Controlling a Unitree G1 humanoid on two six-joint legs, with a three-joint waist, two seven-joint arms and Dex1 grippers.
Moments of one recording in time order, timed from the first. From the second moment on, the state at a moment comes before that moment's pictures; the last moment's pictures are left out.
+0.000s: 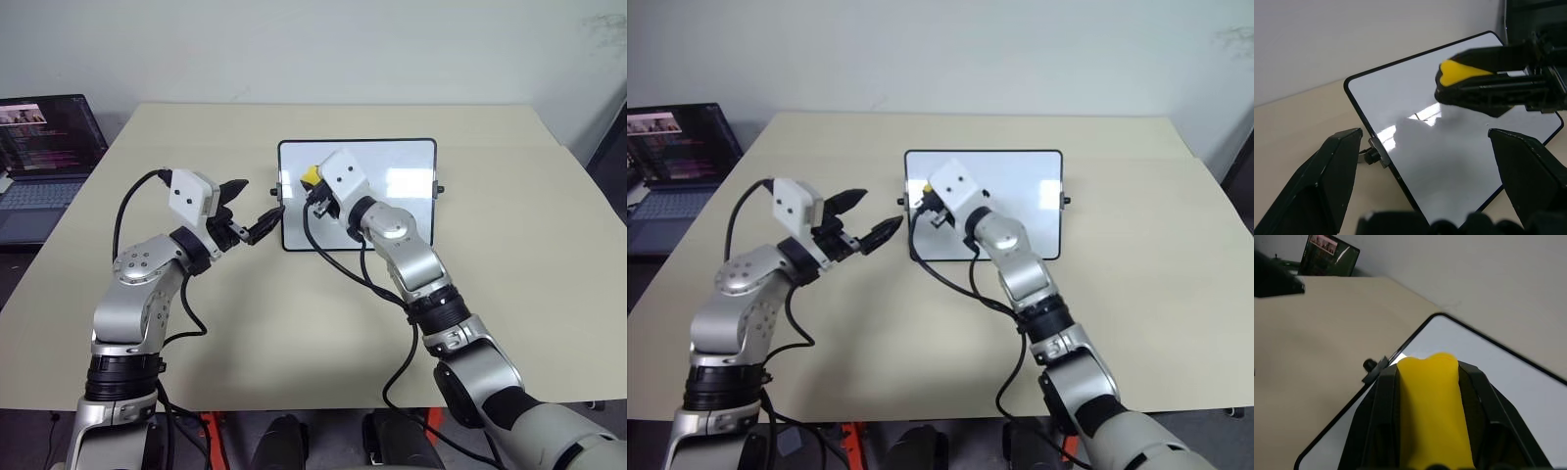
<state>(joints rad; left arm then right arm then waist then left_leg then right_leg) -0.40 0.54 0.14 -0.12 -0.39 0.37 -0.65 -0.90 0.02 0.22 0.39 -0.13 0.22 0.33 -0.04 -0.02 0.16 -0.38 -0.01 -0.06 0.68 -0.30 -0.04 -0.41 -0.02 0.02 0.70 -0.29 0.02</state>
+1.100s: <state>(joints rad) -0.37 0.52 0.14 -0.19 -0.40 0.40 -0.63 -1.19 0.04 0.25 1.16 -0.23 -0.25 0.22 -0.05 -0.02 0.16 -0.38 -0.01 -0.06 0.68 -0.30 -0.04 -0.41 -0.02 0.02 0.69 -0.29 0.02</state>
